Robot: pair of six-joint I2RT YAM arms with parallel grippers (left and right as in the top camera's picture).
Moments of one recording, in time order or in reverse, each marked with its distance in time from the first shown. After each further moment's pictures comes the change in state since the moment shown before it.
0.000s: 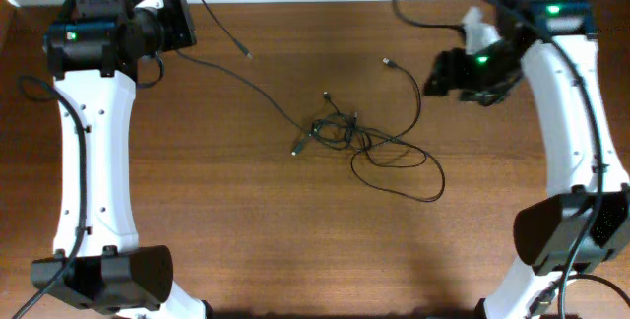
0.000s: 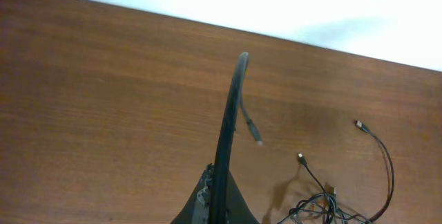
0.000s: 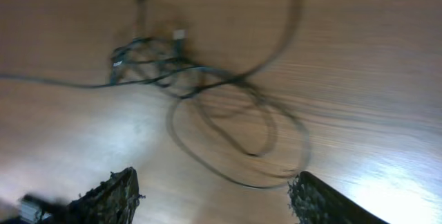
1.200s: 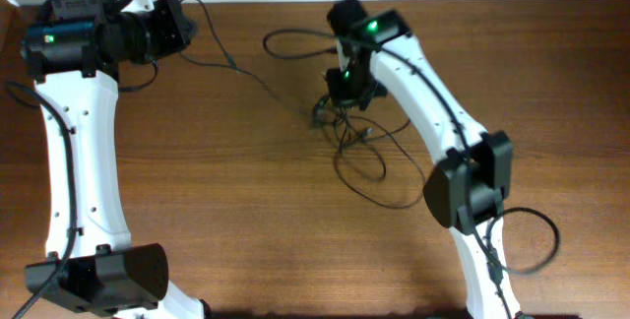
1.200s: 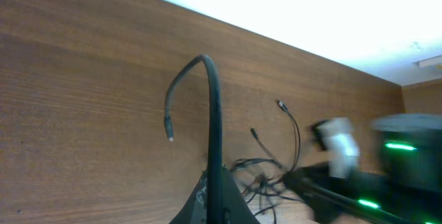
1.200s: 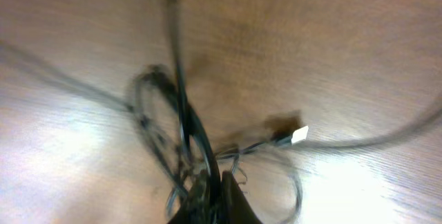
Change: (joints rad) left arm 0.073 0.000 0.000 -0.040 0.320 -0.096; right arm 0.401 0.387 0.353 0.021 0.233 0.188
